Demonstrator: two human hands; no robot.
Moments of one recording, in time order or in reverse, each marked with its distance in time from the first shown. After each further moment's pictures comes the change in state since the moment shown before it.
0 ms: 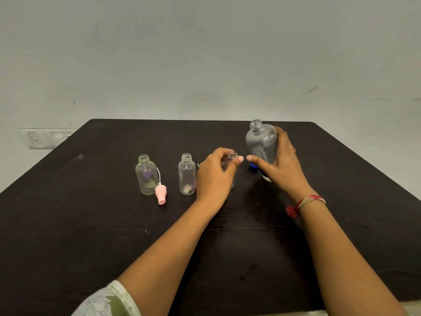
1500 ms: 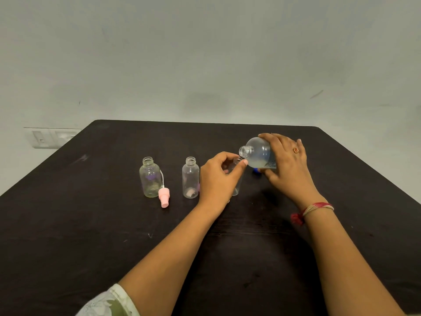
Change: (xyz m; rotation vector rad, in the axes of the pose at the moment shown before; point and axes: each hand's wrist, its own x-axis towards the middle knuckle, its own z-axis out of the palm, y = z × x) left_hand 0.000 0.004 -0.002 -0.130 0.040 0.024; right_hand 0.003 0.000 -0.005 -0.430 -0.025 -0.247
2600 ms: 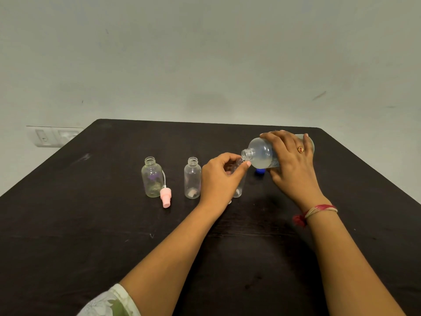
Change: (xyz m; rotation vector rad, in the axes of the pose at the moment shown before) left_hand 0.000 0.001 -0.002 -0.005 -0.010 0.014; right_hand 0.002 -0.002 -0.004 -0.162 0.086 -0.101
